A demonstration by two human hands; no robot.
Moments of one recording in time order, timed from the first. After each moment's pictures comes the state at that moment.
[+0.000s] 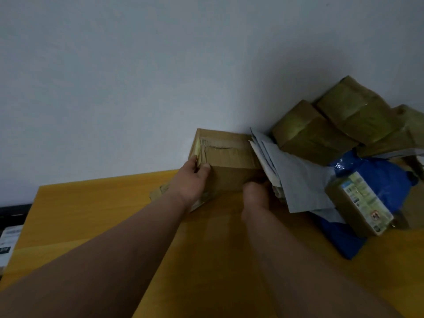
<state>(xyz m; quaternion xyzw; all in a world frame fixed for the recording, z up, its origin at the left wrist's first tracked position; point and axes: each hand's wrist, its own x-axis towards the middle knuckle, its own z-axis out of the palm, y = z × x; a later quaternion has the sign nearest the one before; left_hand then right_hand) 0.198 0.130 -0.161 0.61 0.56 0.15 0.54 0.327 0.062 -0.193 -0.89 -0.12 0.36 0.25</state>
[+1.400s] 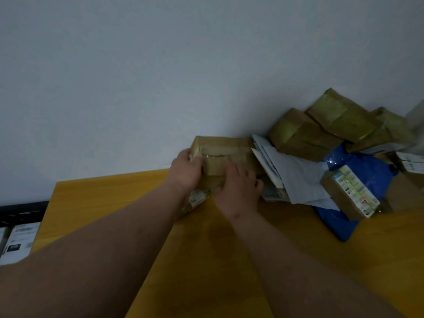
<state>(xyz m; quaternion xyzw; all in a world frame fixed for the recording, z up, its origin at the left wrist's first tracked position) 0.153 0.132 -0.137 0.60 0.56 0.22 0.53 0.246 0.041 -0.165 -0.87 -0.44 0.12 0.20</state>
